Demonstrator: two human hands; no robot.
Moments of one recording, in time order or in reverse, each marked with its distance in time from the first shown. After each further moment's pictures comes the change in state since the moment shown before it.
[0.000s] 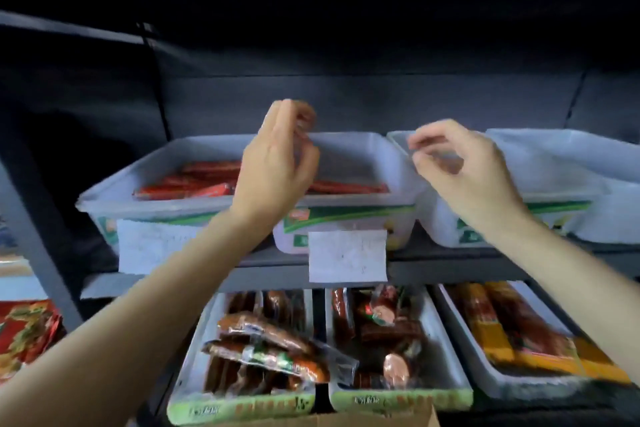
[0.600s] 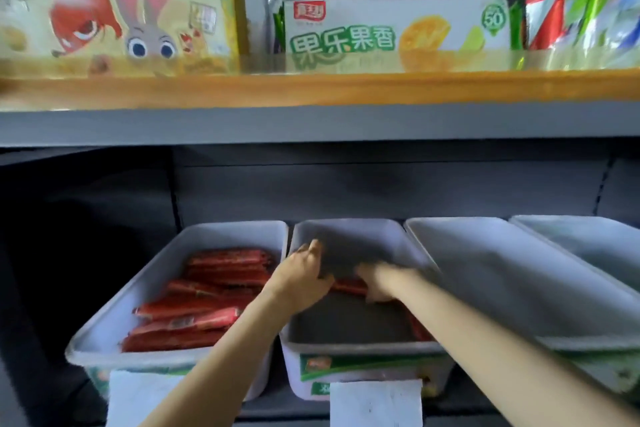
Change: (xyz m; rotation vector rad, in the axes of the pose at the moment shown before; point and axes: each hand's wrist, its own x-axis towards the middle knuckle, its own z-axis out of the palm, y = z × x) left_hand 0.045 -0.086 0.057 0.317 -0.718 -0.343; right_hand 0.121 0.076 0.134 -1.092 -1.027 0.242
